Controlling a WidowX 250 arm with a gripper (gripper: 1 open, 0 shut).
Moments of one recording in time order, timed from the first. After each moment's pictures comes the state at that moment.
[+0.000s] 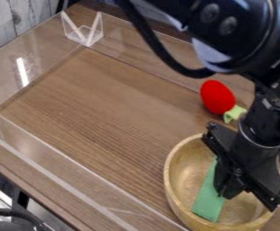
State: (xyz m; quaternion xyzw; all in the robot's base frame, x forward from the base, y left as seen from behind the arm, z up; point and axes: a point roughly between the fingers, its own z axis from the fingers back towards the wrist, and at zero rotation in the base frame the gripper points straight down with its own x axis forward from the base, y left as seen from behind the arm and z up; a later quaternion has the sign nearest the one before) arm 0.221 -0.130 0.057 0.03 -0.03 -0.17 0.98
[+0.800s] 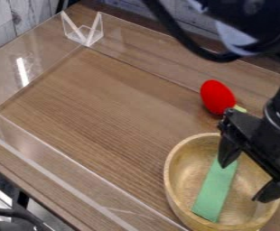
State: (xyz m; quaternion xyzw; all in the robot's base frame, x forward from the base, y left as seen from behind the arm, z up) arm 0.226 -0.151 0.077 0.05 -0.04 -0.16 0.98
